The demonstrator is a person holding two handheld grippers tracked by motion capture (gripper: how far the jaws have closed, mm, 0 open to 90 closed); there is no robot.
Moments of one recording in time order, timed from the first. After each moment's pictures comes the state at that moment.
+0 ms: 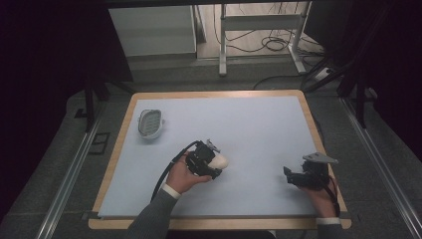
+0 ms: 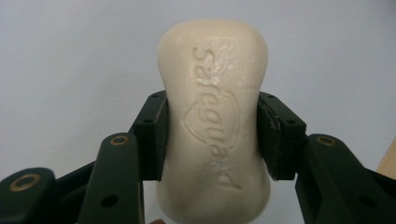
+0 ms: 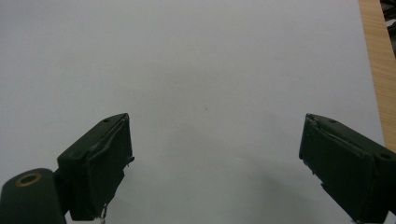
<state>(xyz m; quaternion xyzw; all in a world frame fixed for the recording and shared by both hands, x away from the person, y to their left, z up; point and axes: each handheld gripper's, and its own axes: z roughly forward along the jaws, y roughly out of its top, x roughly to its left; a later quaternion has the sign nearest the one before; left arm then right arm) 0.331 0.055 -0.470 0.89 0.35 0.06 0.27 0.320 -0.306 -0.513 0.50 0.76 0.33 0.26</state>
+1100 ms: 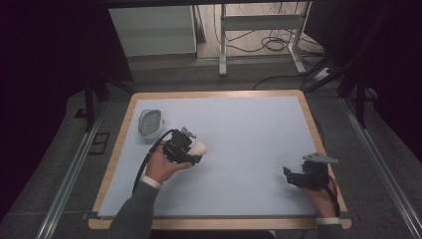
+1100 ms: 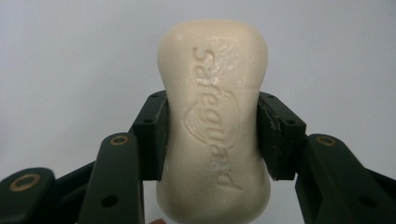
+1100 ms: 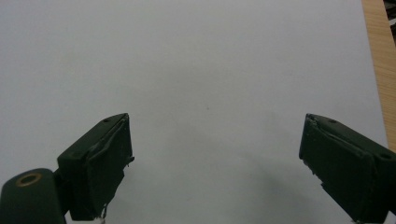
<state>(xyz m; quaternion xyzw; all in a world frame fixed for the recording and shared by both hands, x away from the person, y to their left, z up) 0.350 0.118 -0.452 0.87 0.40 0.08 0.28 0.320 -0.306 -0.513 0.50 0.76 0.33 0.25</state>
